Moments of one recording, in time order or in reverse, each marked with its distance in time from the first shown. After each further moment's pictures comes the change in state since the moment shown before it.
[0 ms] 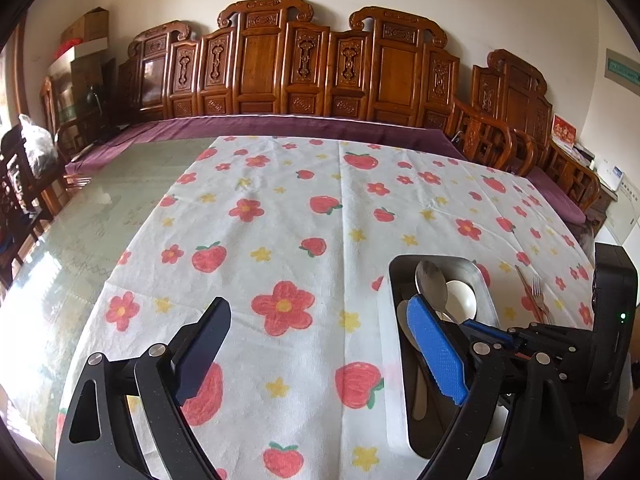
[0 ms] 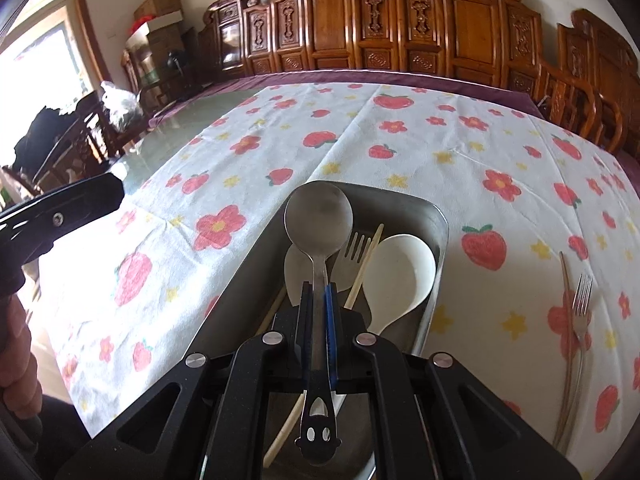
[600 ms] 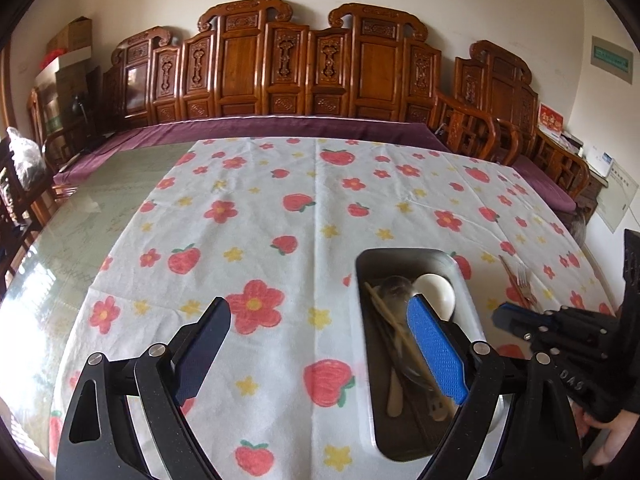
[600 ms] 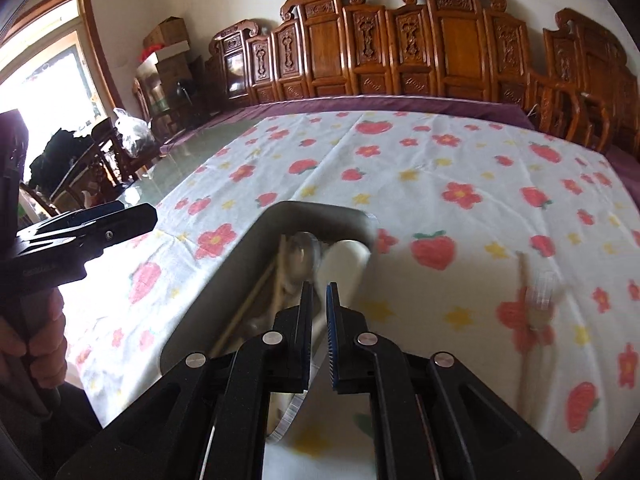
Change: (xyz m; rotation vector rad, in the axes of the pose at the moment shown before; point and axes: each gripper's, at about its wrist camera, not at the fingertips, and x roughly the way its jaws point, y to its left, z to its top) left arm 0.001 -0.032 -0.004 0.050 0.005 -0.042; right arm -0.062 -0.054 -0.017 0.003 -0.102 0.038
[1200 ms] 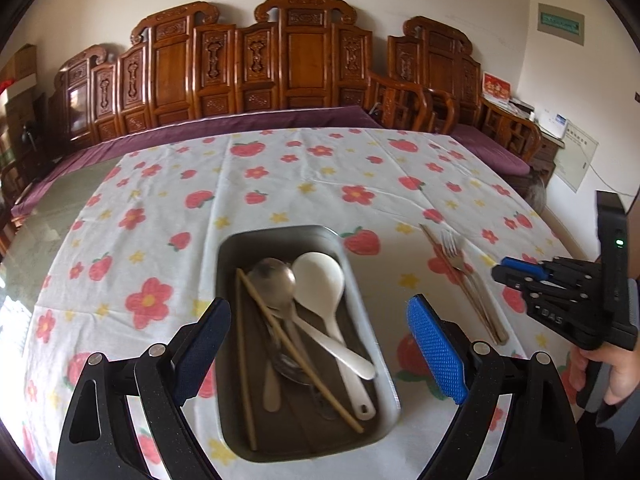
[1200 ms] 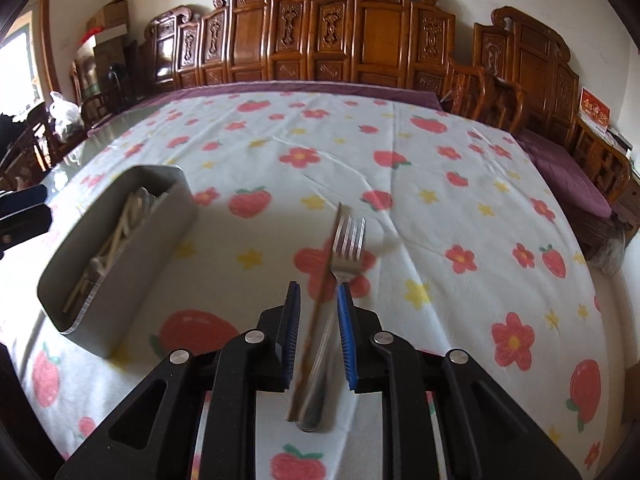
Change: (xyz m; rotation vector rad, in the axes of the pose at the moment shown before) left arm 0.006 -0.103 -0.022 0.134 0.022 -0.142; right arm -0.029 -0.126 -0.047 0.008 0.063 -0.274
